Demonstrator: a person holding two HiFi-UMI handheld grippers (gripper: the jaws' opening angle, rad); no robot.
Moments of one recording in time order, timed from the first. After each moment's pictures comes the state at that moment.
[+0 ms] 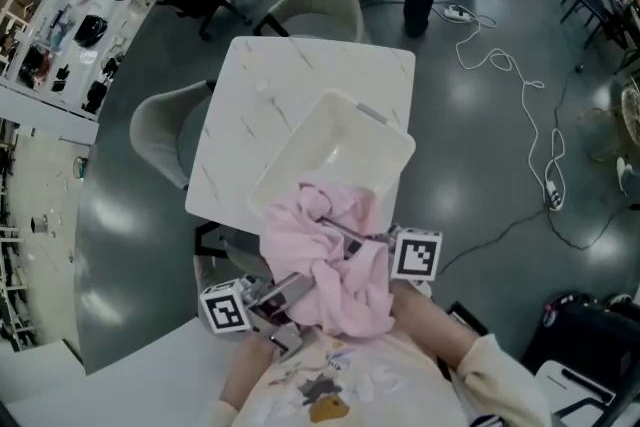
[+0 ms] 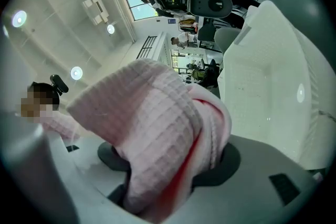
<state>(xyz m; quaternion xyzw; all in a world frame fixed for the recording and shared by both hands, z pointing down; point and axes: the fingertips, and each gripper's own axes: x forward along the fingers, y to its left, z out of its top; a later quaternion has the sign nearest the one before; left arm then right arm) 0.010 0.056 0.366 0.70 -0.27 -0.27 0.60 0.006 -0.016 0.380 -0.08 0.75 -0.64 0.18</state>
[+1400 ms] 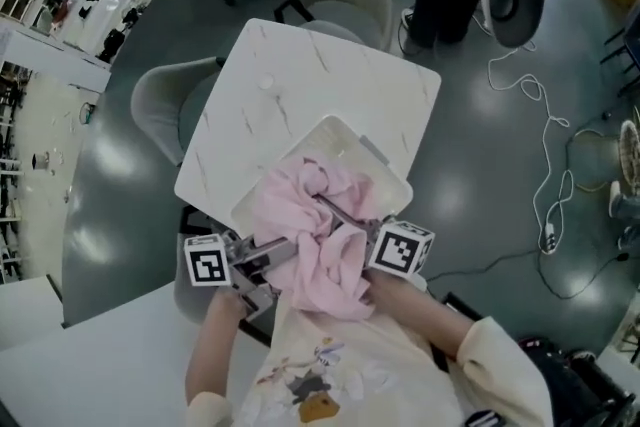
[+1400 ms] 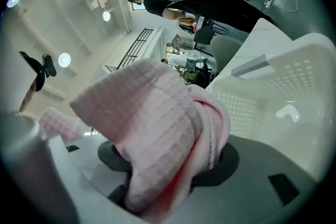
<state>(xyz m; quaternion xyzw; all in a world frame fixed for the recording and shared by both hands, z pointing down) -0.011 -0.100 0.428 0.72 -0.33 -0.17 0.59 0.004 -0.171 0.442 -0.14 0.77 -0.62 0.10</state>
